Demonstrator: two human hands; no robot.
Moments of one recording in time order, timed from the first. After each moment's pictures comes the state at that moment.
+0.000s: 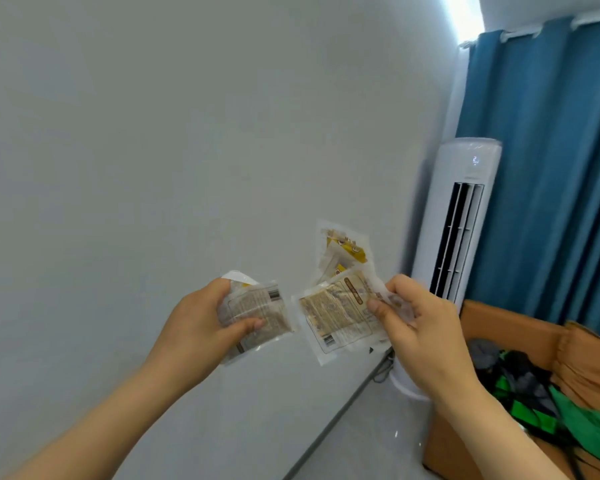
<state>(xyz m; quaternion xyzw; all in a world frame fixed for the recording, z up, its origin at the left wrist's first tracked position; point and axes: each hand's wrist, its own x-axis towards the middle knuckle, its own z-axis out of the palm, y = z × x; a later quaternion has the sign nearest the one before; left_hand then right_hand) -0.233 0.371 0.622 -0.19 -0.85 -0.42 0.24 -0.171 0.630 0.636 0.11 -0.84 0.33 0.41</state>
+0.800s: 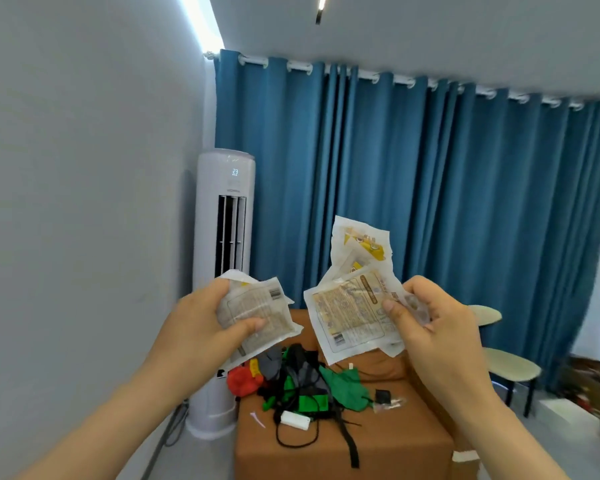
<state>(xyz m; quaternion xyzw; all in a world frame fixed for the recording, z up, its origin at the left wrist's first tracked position) -0.382 0.803 0.692 -0.51 -0.70 -0.49 0.11 -0.160 0.946 0.693 -0.22 -0.78 0.14 0.57</state>
